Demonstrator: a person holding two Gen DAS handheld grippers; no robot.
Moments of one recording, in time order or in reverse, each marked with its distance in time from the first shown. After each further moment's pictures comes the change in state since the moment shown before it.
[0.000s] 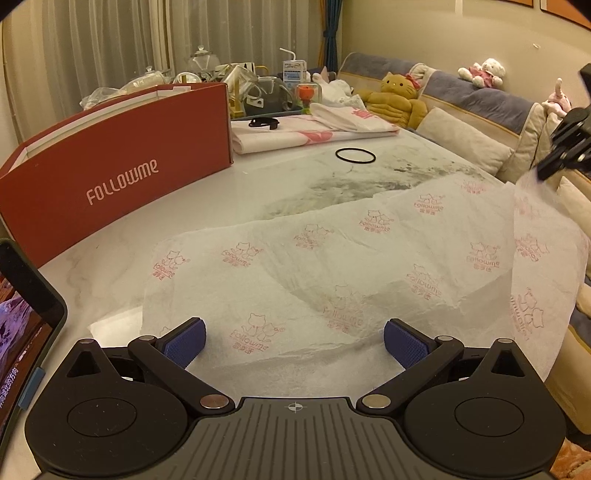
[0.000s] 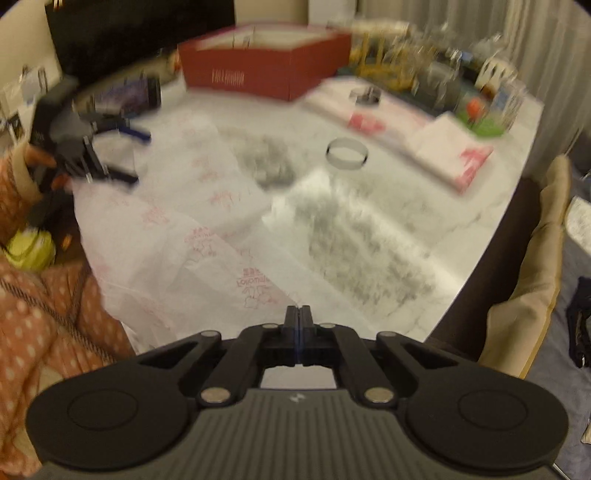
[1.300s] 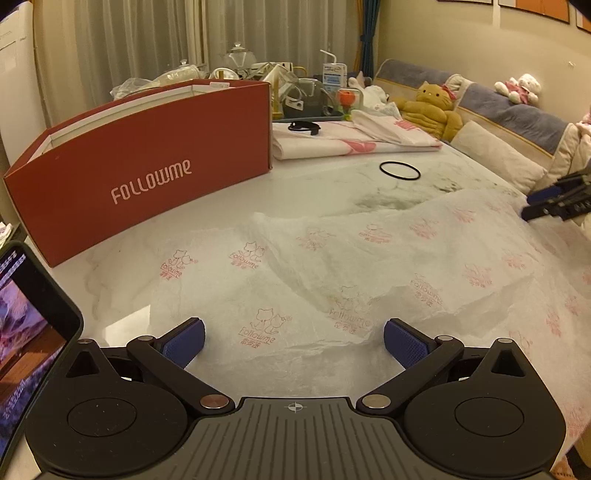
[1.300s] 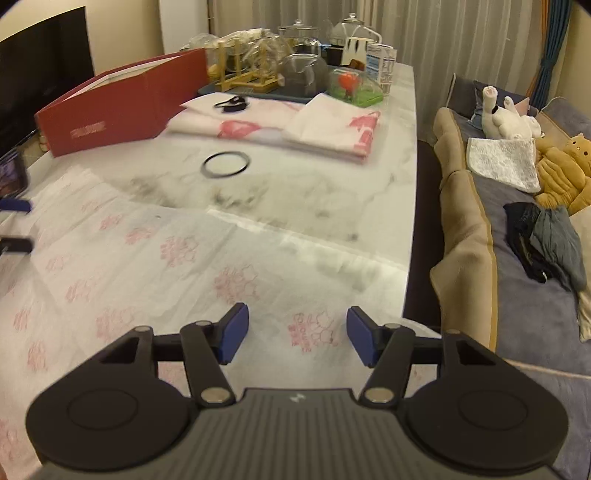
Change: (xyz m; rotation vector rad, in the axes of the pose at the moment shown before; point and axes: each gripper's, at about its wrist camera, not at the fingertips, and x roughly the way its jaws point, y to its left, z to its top) left arm 0.019 0.016 0.017 -0.085 -0.002 0.088; right arm 0.088 -0.033 -0.006 0.337 -0.039 -0.307
